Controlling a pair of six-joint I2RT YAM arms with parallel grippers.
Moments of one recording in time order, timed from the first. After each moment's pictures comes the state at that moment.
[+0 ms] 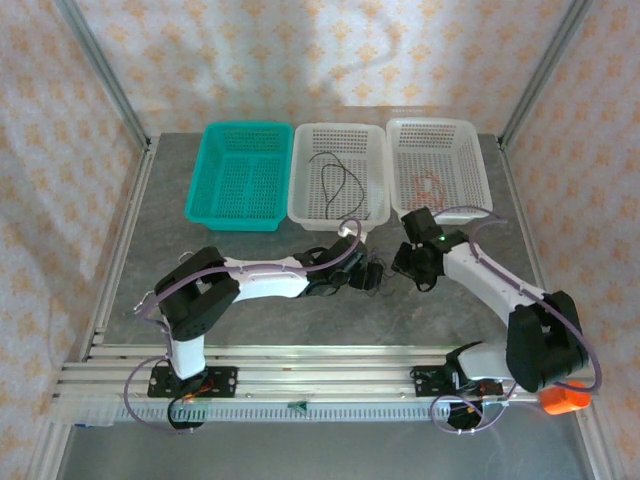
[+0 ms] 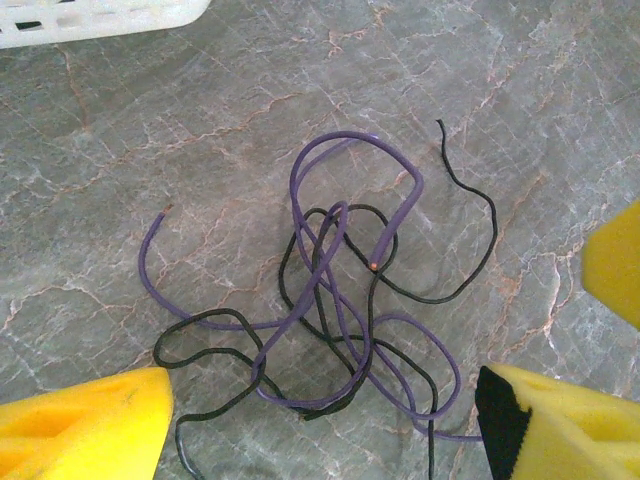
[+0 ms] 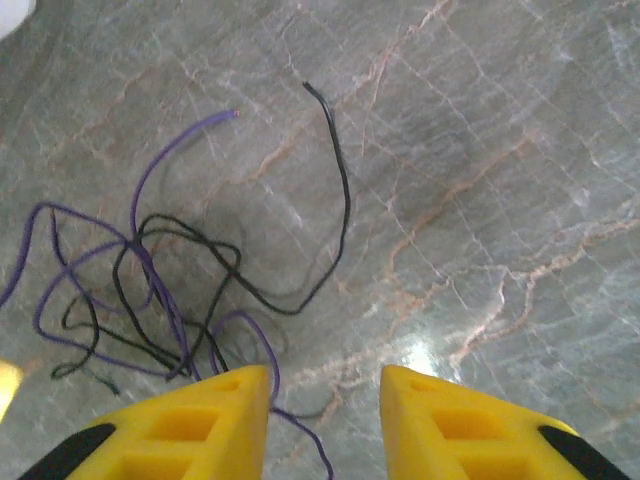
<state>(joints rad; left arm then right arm) -0.94 1.85 1.08 -0.03 -0.11 -0.63 0.37 1.32 0.82 -0.72 -0.03 0.84</state>
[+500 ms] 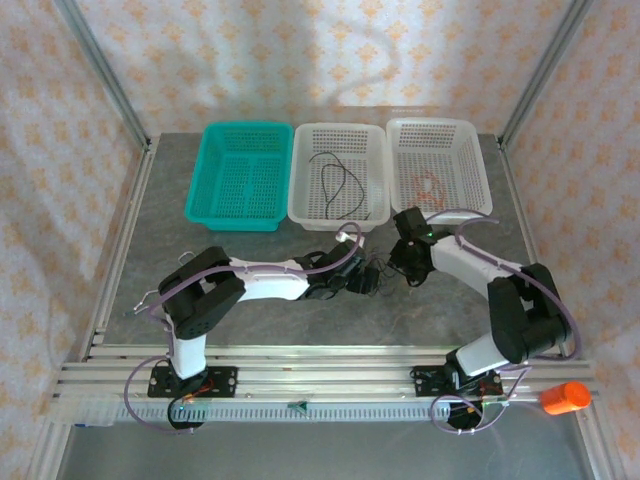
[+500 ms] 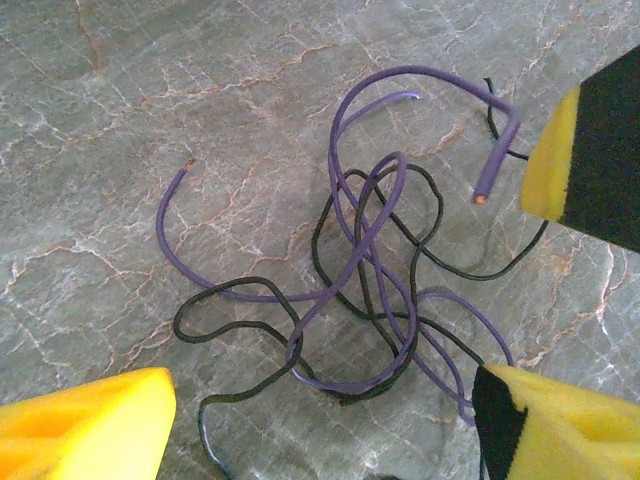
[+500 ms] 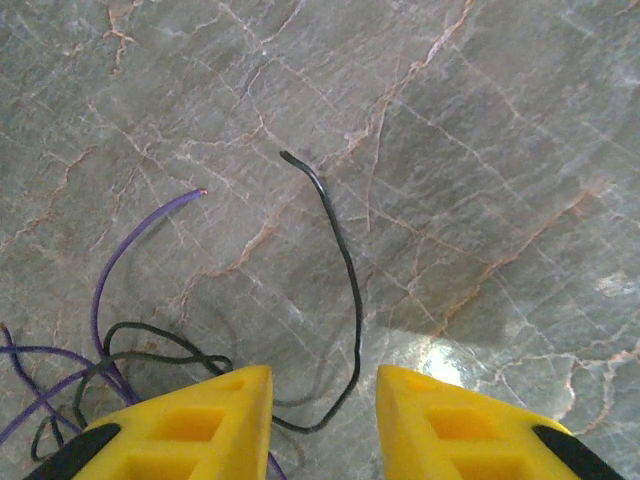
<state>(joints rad) -0.94 1.87 1.05 -0.01 -0.12 -0.64 0.37 1.48 0.82 -0.59 0.00 0.93</state>
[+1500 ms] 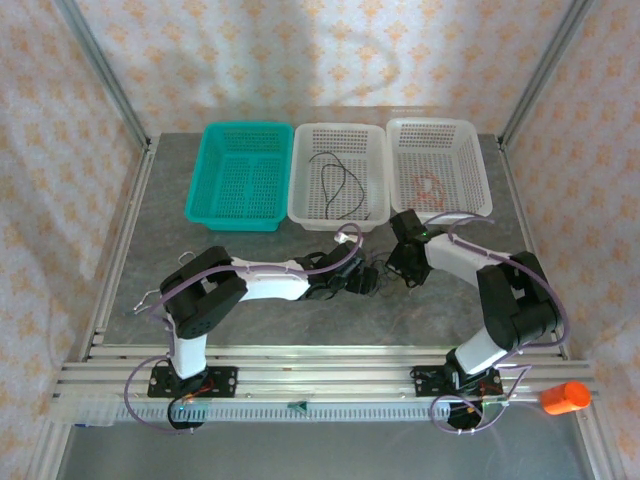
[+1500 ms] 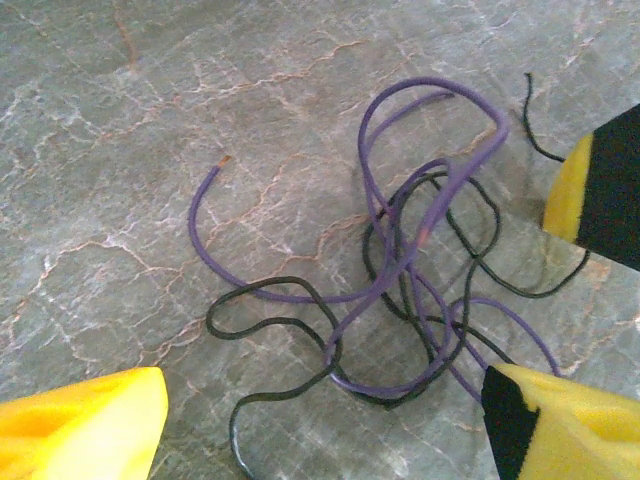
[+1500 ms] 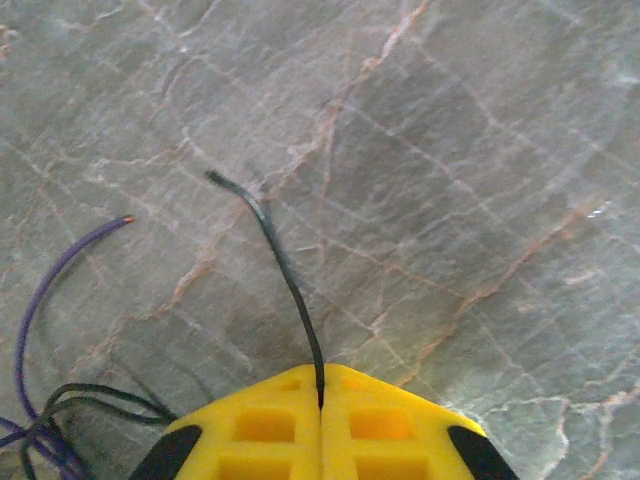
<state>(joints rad) -0.94 1.88 1.05 -0.02 -0.15 -0.65 0.38 1.56 0.82 -0.57 0.04 0.94</state>
